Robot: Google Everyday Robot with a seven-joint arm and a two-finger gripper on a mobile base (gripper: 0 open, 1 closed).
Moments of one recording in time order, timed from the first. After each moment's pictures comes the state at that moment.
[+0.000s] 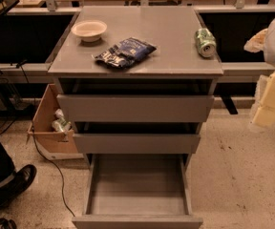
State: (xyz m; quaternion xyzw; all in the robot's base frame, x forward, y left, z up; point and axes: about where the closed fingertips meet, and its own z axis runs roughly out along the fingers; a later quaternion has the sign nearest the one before) arm 0.438 -0.216 0.978 -0.60 0.78 -0.04 0.16
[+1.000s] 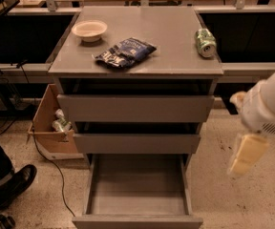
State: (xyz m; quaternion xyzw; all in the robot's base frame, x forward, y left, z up) arm 0.429 -0.223 0.854 -0.59 0.79 -0.02 0.16
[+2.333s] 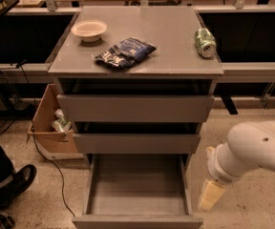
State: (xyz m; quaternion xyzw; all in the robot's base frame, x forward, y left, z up) arm 0.433 -0.217 0.628 -0.57 0.81 0.03 0.12
